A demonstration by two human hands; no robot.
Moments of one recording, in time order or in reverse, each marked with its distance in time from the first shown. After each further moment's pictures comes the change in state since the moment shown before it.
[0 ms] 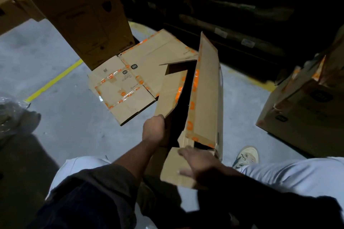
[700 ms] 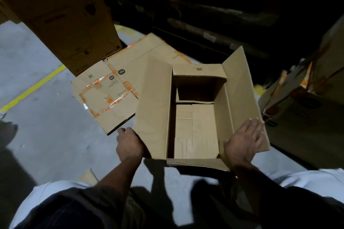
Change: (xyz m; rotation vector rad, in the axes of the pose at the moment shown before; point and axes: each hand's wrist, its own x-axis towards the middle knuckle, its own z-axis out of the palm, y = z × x) left_hand 0.009 -0.026 0.034 -0.182 0.085 -0.488; right_hand 0.011 0.125 -0.025 -0.029 0.706 1.066
